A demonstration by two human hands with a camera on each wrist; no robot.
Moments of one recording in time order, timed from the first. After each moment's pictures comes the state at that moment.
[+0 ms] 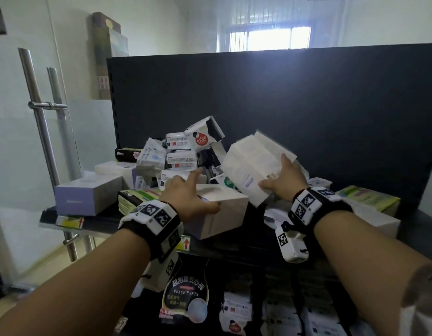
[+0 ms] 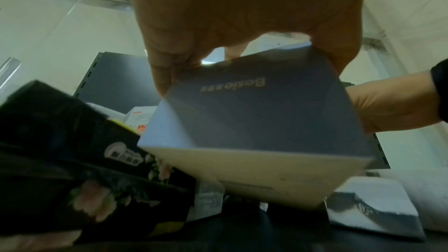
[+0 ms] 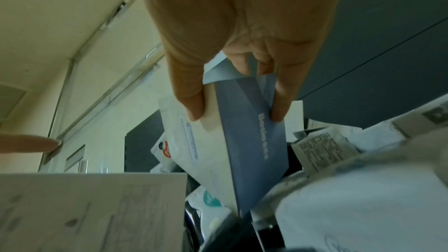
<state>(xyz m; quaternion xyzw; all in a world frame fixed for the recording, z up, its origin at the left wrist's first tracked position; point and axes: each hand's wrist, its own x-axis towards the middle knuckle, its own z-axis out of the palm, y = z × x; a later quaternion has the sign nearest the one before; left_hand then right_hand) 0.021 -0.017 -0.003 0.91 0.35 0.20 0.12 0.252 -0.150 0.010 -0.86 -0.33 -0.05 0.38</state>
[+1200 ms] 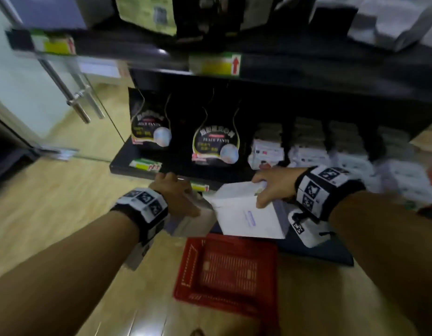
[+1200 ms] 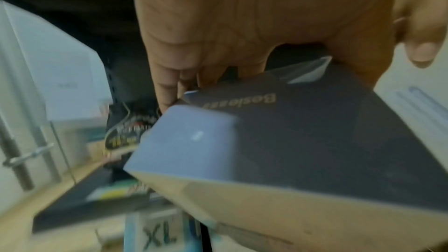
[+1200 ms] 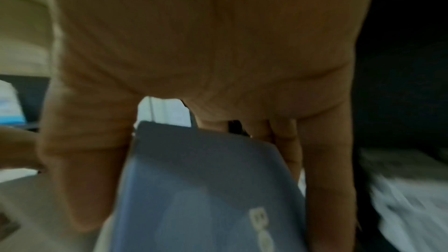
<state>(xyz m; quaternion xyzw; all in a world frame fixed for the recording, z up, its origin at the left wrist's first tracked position) -0.131 0.014 -0.313 0.90 0.34 -0.27 0.07 0.076 -0.152 -0.276 -0.81 -0.43 0.40 -0.05</state>
